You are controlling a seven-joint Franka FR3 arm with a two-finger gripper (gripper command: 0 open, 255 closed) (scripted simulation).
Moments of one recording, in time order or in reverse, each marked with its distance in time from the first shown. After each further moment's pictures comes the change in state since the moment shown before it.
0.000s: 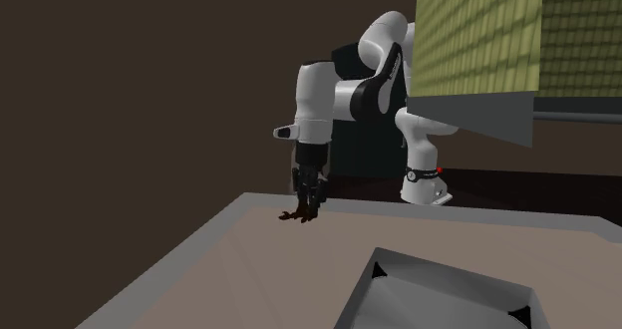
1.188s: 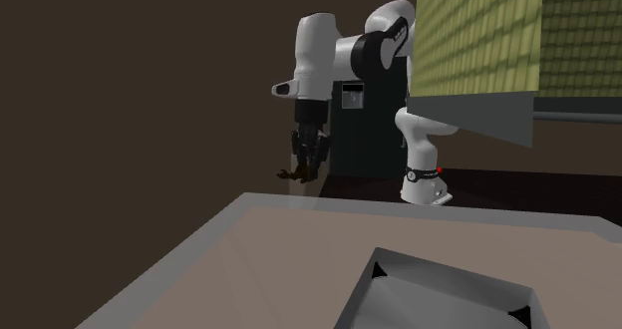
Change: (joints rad) arm -0.006 -0.110 0.009 0.099 0.022 -0.207 -0.015
